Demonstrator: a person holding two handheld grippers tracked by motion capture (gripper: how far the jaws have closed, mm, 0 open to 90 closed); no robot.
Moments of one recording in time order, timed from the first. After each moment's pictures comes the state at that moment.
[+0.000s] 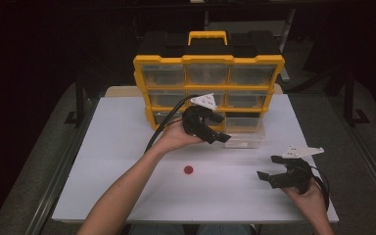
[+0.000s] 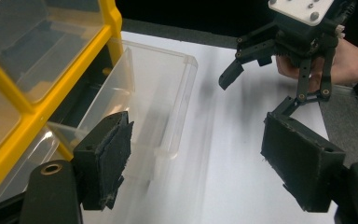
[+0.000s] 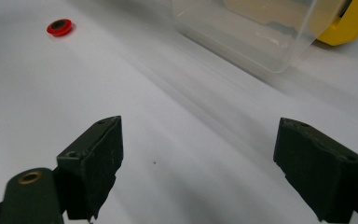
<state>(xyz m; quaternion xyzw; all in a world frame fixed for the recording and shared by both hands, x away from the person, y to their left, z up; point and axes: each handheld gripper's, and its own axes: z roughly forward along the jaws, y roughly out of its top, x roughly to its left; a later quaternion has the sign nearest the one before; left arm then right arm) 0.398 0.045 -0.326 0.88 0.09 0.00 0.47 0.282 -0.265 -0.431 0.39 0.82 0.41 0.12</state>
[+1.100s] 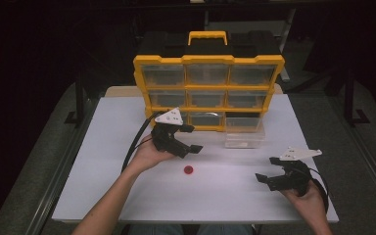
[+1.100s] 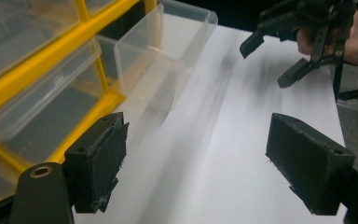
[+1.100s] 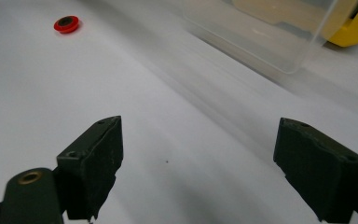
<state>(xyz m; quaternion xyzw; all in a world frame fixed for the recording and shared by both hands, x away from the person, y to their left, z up) 0.360 0.125 -0.352 0.86 0.15 0.05 0.48 0.275 -0.258 -0.429 0.39 0.82 0.41 0.12</state>
